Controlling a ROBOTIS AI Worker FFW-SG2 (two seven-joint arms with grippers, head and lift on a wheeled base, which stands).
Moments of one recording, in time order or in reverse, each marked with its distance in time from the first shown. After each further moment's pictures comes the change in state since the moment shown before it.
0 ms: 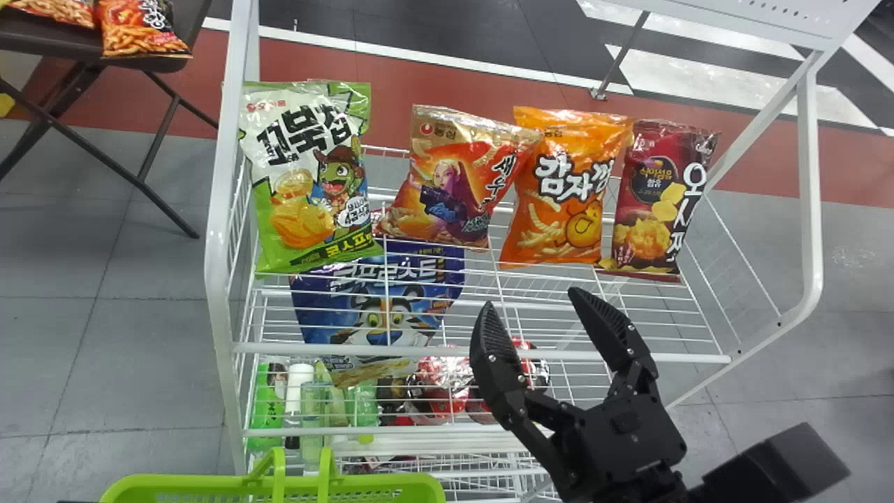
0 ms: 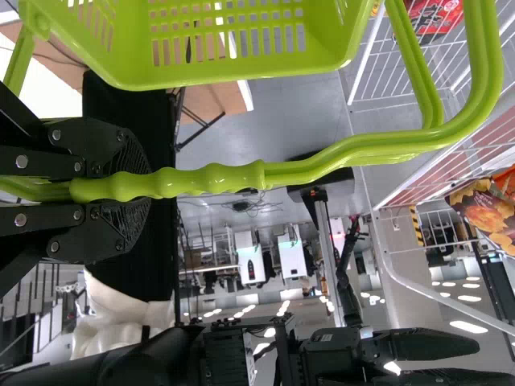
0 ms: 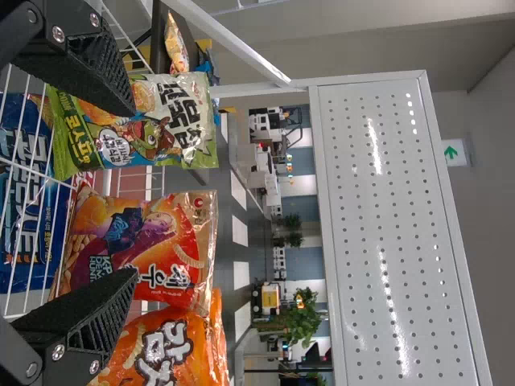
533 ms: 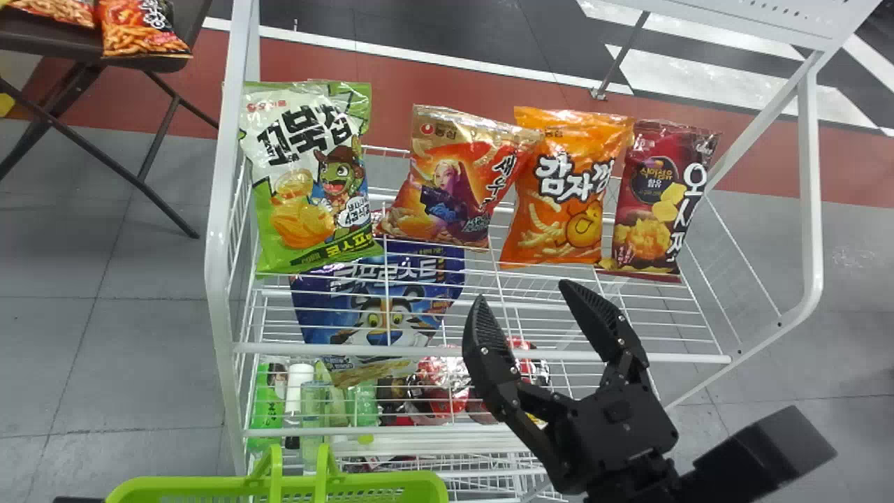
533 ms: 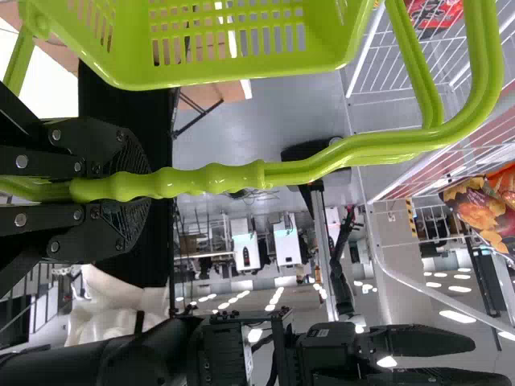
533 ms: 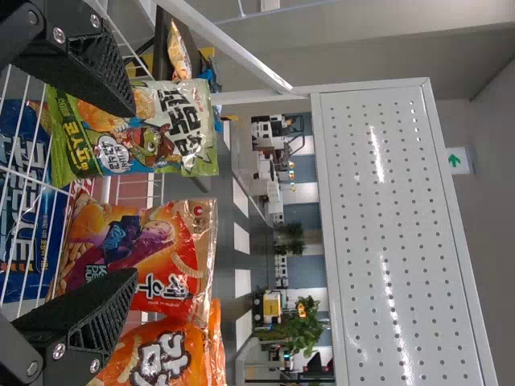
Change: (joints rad) left arm -0.018 0.000 0.014 0.037 0.039 0.000 -0.004; right arm -0.029 -0.002 0.003 -0.006 0.006 0.040 0.019
